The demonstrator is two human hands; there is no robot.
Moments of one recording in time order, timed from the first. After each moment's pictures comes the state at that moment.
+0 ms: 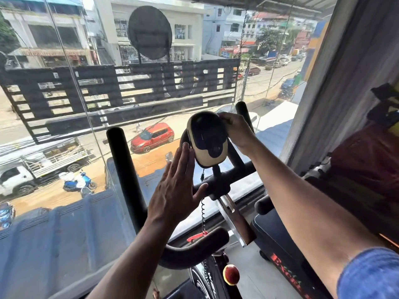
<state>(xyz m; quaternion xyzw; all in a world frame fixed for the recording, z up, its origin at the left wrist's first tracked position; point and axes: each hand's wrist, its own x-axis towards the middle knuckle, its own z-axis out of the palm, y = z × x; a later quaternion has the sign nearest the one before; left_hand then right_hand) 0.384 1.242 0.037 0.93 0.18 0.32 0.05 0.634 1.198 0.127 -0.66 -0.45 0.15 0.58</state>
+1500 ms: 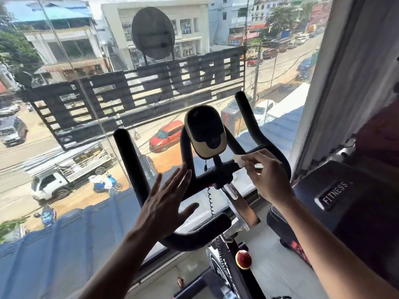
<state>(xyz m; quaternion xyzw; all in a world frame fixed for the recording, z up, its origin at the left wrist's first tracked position) 0.318 1.237 0.022 0.97 0.15 0.18 -0.03 0.564 1.049 0.049 -0.74 -0.45 -0.12 0.48</state>
